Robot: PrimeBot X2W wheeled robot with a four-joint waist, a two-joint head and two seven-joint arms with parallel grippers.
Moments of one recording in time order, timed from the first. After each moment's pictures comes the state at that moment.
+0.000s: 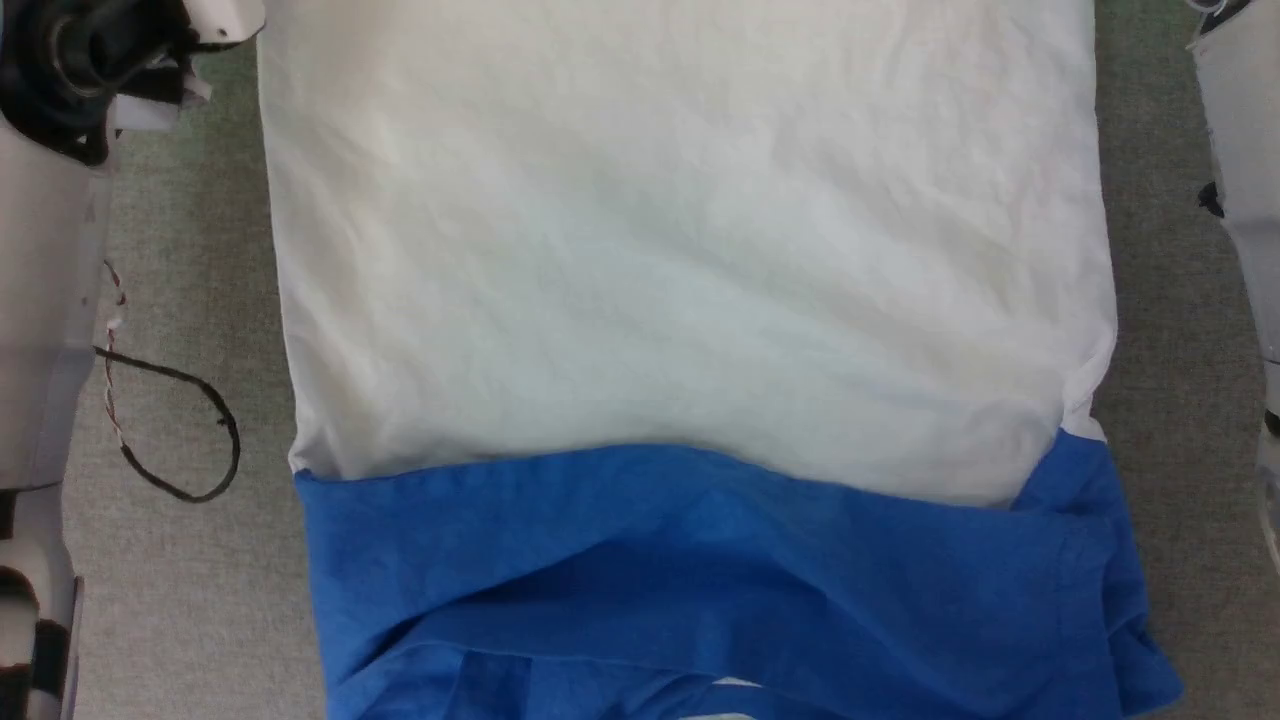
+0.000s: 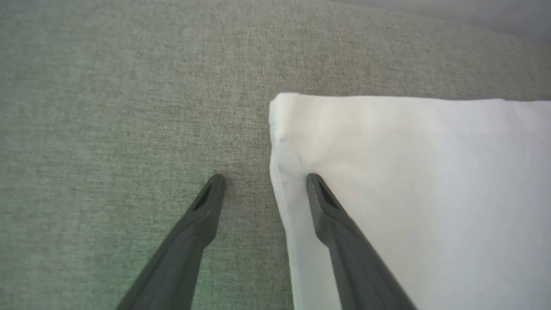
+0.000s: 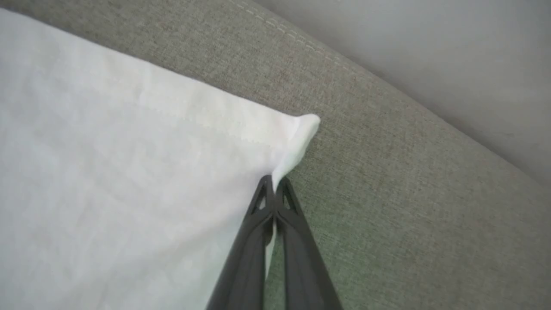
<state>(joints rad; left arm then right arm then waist) -1.18 0.47 -0.38 0.43 -0.71 0.14 0.81 -1.34 -0.17 0.26 0.63 0.14 0.13 0.95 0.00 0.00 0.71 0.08</state>
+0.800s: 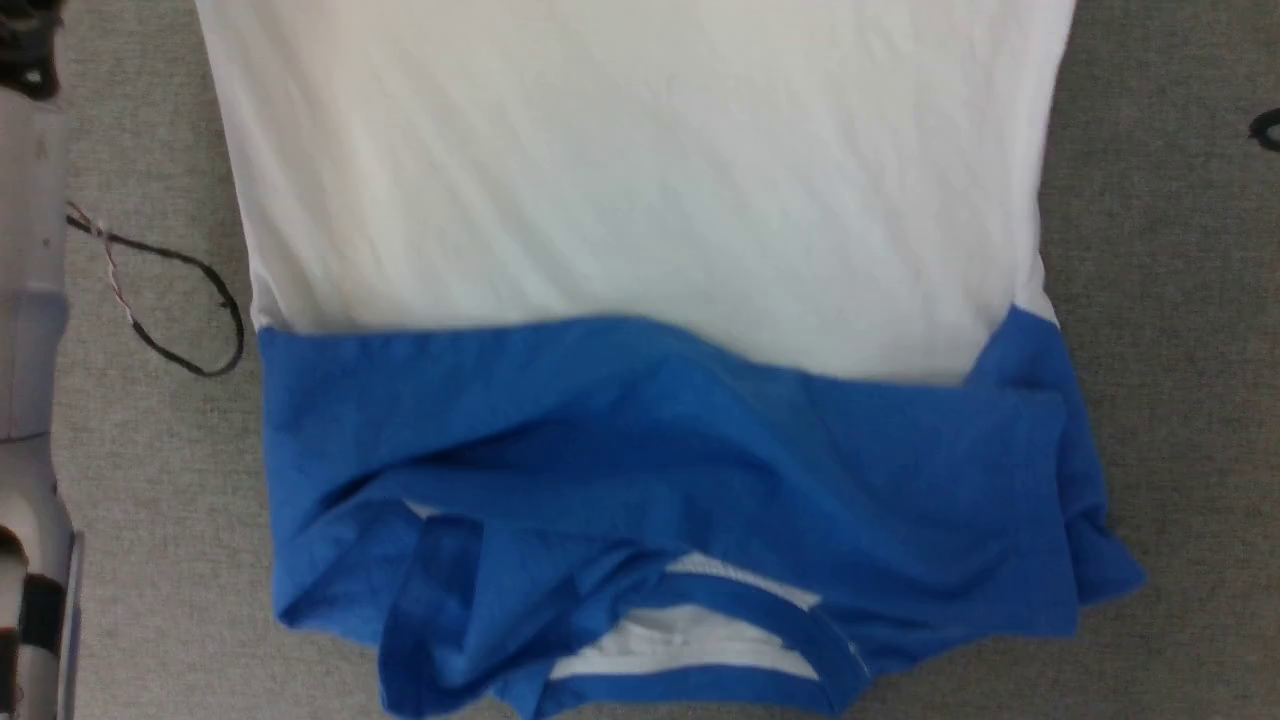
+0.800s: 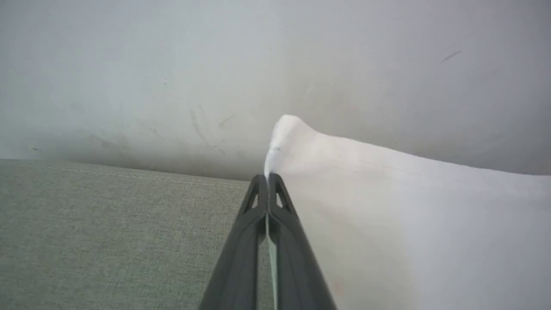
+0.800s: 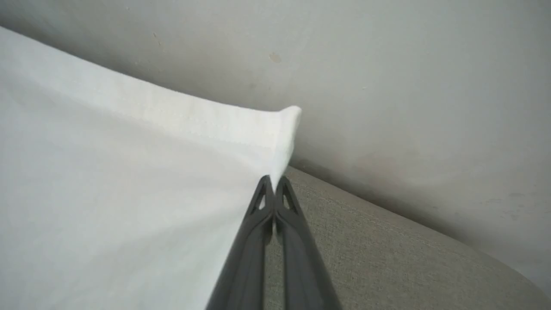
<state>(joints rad) -1.24 0.43 -0.28 0.48 -0.70 0.10 0.36 -1.42 -0.18 0.22 0.64 0.13 0.13 0.70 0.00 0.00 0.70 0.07</state>
